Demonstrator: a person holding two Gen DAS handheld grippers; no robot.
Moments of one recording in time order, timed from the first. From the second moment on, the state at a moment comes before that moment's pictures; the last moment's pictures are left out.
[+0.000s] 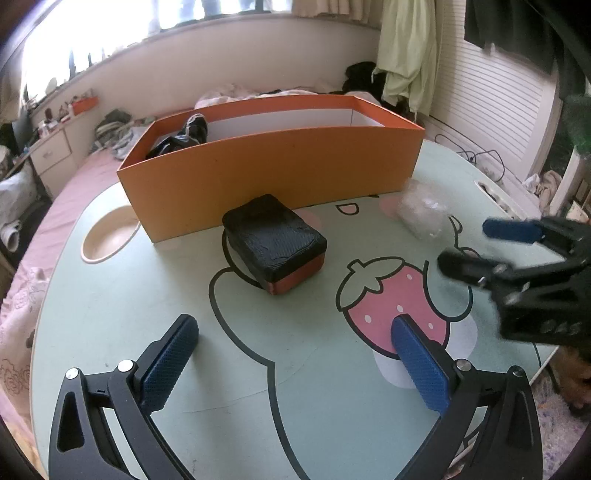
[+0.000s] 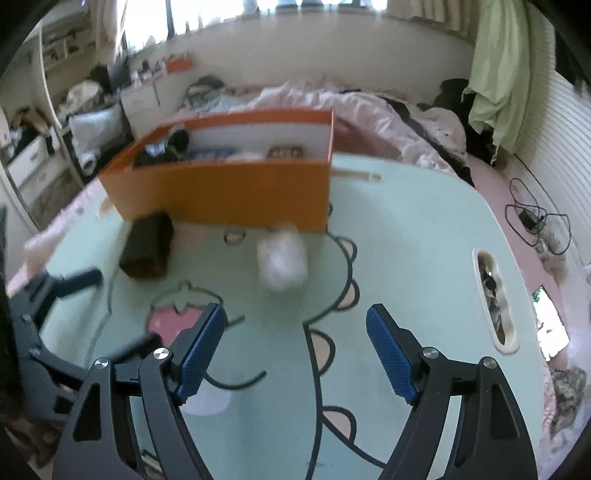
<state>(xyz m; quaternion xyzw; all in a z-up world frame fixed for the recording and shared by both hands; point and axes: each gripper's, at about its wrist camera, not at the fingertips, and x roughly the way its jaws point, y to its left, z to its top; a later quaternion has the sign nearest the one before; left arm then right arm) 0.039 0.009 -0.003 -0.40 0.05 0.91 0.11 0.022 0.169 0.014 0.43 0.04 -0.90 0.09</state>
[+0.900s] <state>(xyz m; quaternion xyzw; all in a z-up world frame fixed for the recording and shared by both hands) 0.017 0.005 0.087 -0.37 0.03 0.91 0.18 0.013 0.170 -0.005 0.45 0.04 -0.89 0.08</state>
